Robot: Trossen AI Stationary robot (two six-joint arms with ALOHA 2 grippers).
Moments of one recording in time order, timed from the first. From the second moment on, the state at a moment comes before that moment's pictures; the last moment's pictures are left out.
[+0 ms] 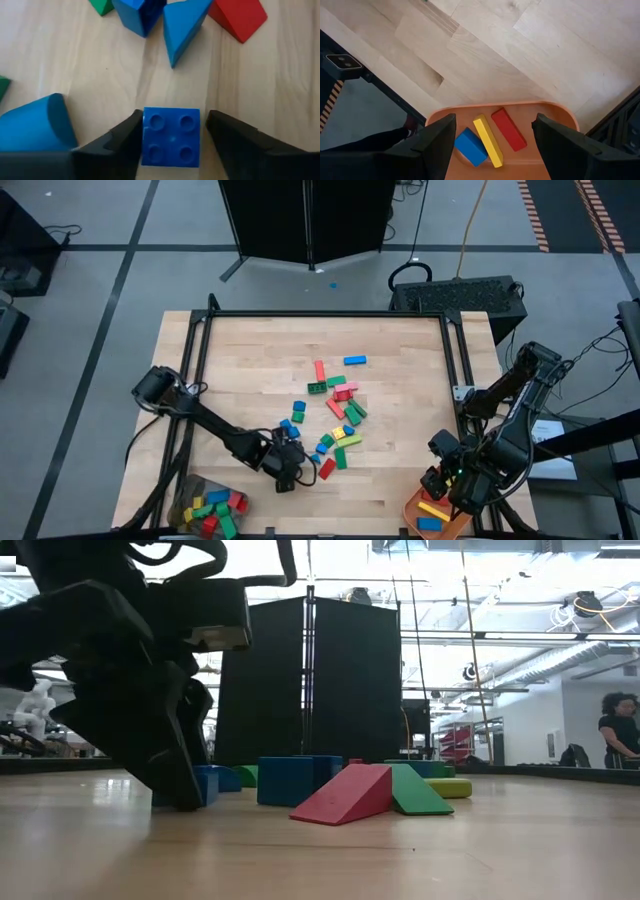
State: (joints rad) left arm -0.51 1.90 1.01 -0.26 -0.24 -0.60; right arm 0.96 1.43 1.35 -1.30 0.19 1.92
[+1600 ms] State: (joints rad) left arm -1.08 1.40 1.07 -0.80 0.04 -1.06; right arm 0.95 1.43 1.35 -1.32 0.24 1.91
